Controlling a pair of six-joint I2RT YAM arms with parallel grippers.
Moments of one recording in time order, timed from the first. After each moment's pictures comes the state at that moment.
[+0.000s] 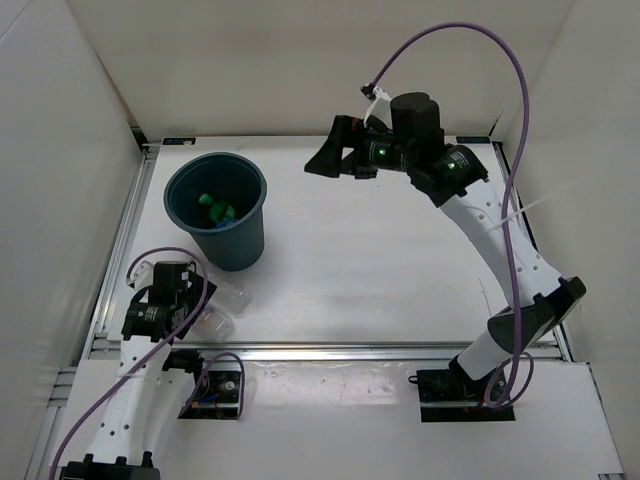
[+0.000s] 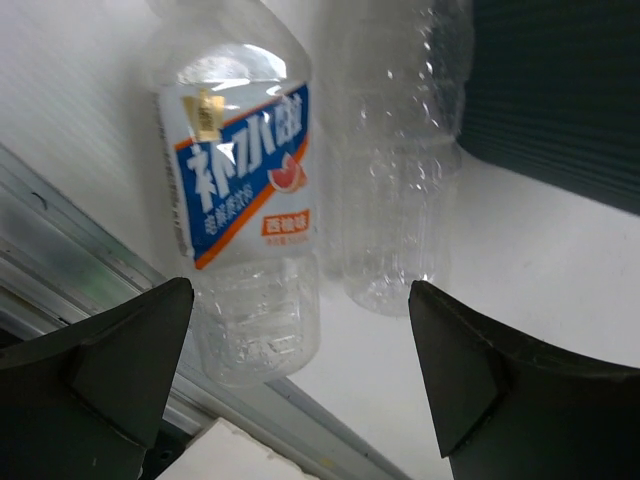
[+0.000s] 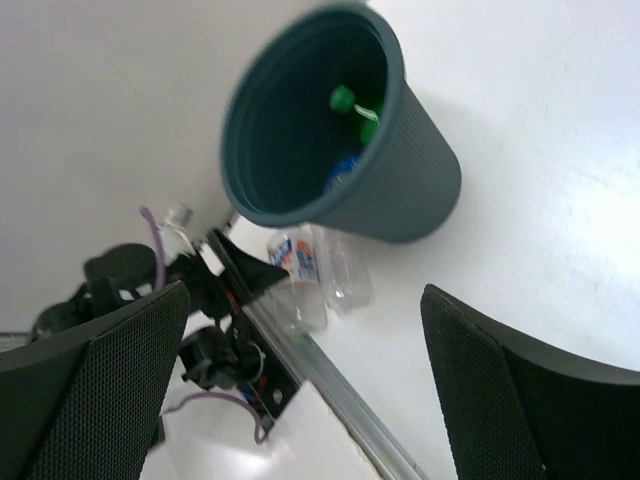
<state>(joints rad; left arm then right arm) -0.08 0.60 0.60 -0.98 -0.22 -1.00 0.62 1.57 1.89 -0.65 -0.41 0.56</state>
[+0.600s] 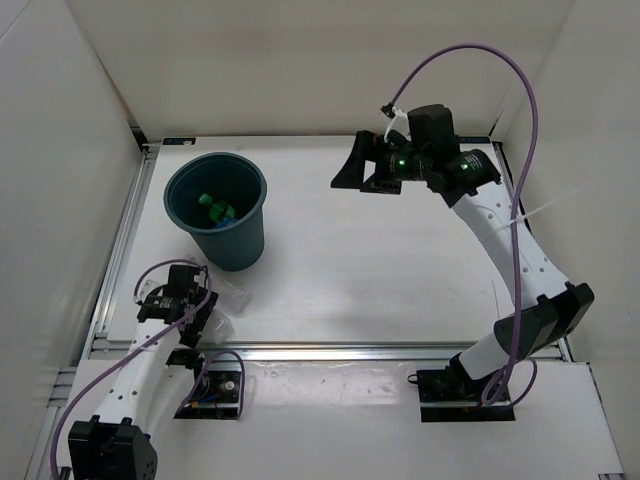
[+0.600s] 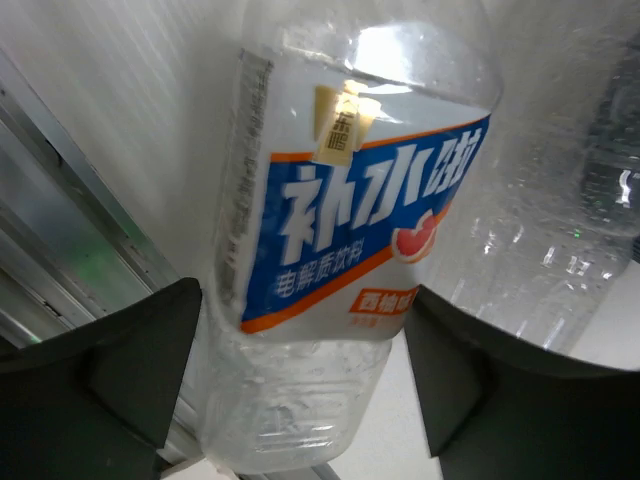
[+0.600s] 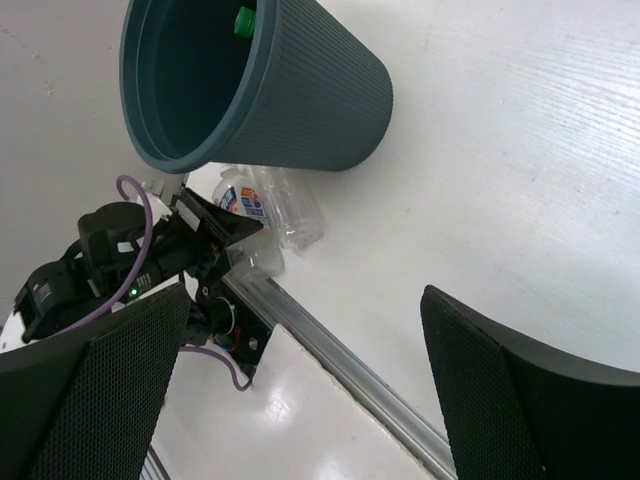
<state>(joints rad) -0.08 0.74 0.46 -0.92 -0.27 -1.23 0.51 1.53 1.76 -0.79 -0.48 0.51</state>
